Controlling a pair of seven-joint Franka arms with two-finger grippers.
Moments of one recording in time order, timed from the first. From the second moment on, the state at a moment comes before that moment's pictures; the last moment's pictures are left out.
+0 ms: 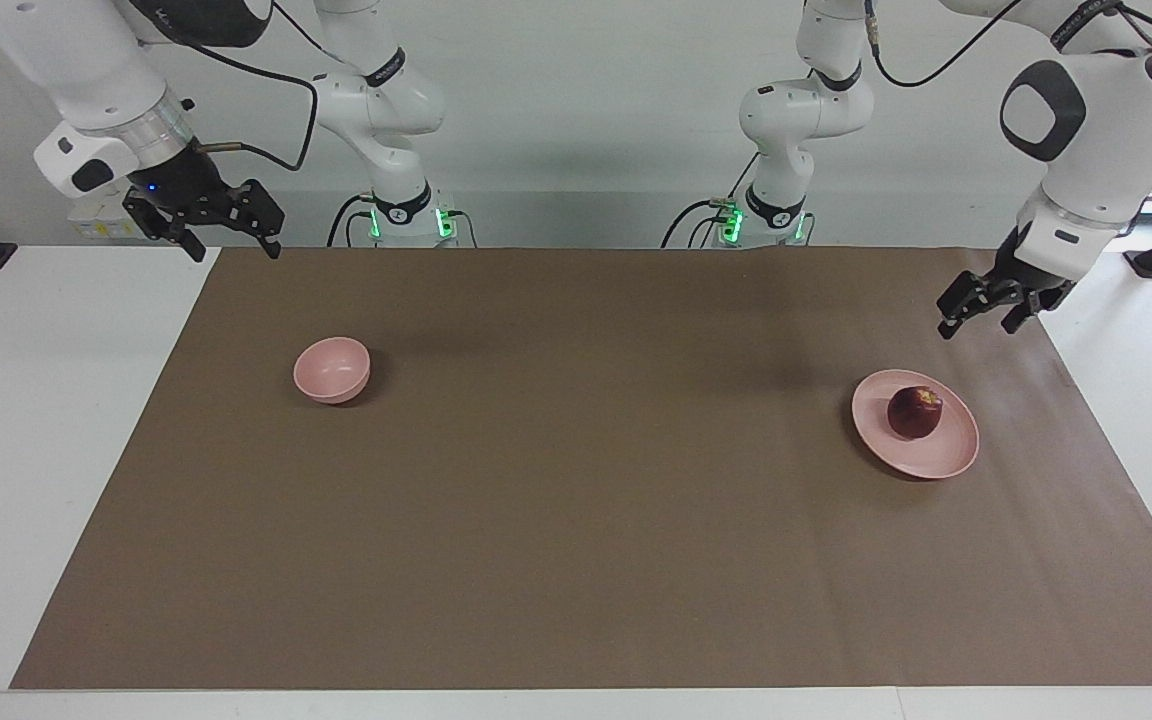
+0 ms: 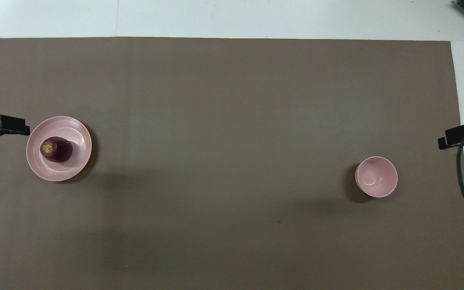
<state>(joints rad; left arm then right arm) 0.12 0.01 -0.01 -1.86 -0.04 1.93 0.04 -0.07 0.01 -0.04 -1.53 0.05 1.45 -0.09</state>
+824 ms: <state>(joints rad) 0.16 0.18 -0.01 -2.06 -0.04 2.26 0.04 -0.07 0.01 -0.04 -1.53 0.05 1.45 -0.09</state>
